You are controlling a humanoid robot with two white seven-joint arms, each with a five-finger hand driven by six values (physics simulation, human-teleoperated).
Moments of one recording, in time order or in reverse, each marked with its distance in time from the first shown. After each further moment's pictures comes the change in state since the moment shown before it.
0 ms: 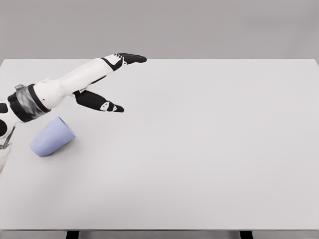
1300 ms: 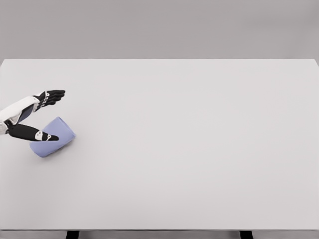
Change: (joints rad) left arm 0.299 0.633 -0.183 -0.002 0.556 0.243 0.419; right arm 0.000 0.000 0.000 0.001 0.000 0.000 0.000
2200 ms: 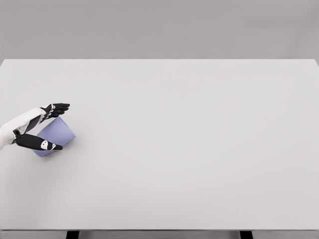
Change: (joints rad) left arm 0.029 -0.045 0.001 0.001 -0.049 0.098 -0.012; right arm 0.000 0.000 0.000 0.000 0.000 0.000 0.000
